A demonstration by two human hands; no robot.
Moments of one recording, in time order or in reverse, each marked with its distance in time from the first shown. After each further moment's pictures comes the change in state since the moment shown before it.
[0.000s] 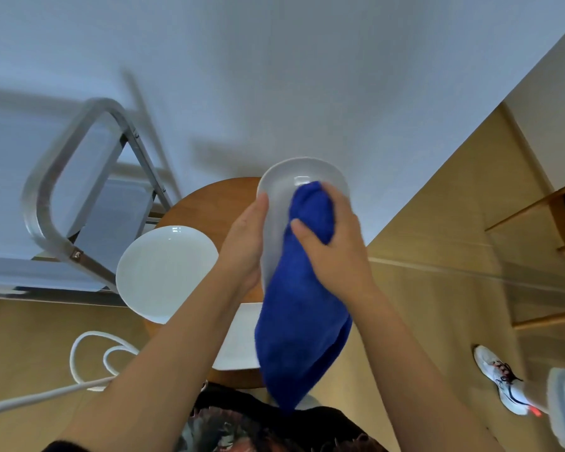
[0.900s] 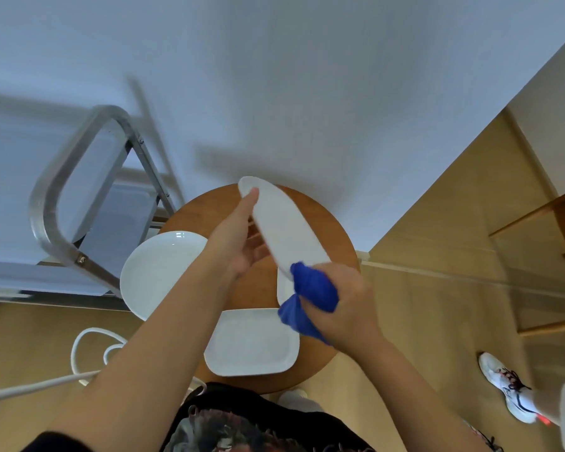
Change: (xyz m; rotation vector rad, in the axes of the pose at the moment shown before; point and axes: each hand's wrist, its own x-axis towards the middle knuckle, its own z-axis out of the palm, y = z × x) left_hand 0.013 0.024 -0.009 -0.040 0.206 -0.203; right_hand -0.043 0.030 -0.002 -0.070 -0.029 -0.258
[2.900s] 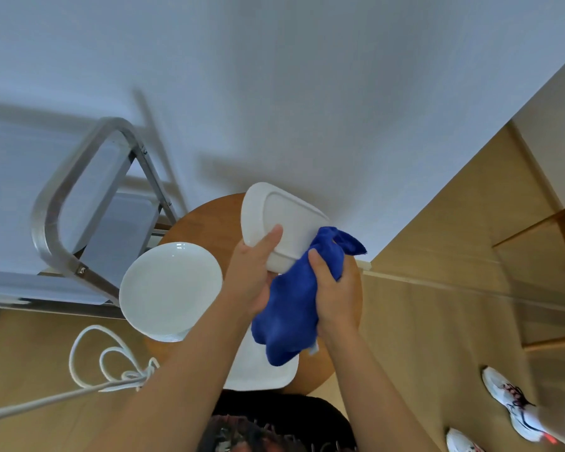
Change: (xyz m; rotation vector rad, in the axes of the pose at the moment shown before) left_hand -0.009 -0.027 0.010 -0.070 -0.210 0.258; right_hand 0.036 0.024 0.034 0.393 0.203 0.600
